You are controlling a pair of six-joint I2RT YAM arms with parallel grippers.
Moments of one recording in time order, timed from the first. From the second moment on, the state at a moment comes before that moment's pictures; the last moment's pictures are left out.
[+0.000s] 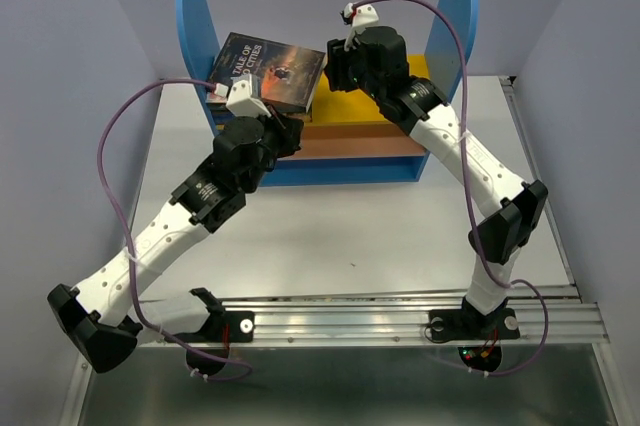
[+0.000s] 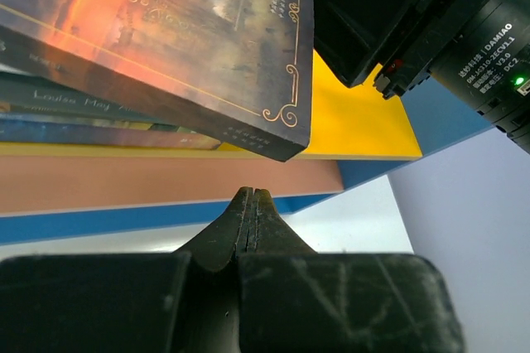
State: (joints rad) left arm -0.74 1.09 1.18 -0.24 -0.38 -0.66; right arm 0.65 1.83 2.03 -0.42 0.16 0.13
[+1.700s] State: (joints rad) left arm -0.62 0.82 1.13 -0.47 -0.62 -0.68; right arm 0.62 1.93 2.15 -0.28 0.09 -0.05
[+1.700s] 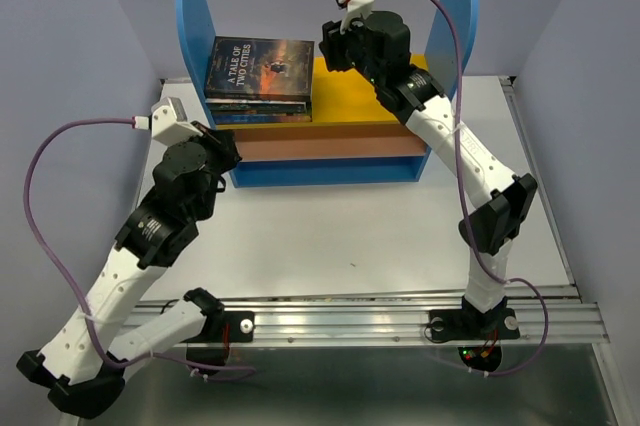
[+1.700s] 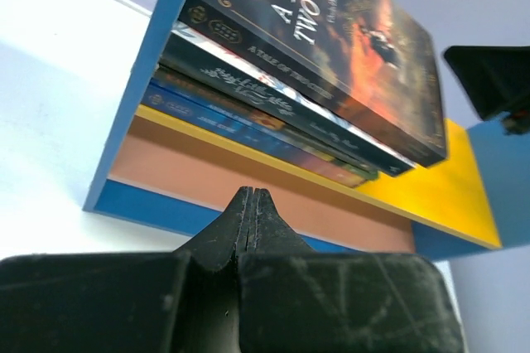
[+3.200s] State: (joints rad) left arm -0.31 1.06 1.16 -0.30 -0.30 -0.60; right arm 0.62 1.98 2.14 -0.12 0.08 -0.03
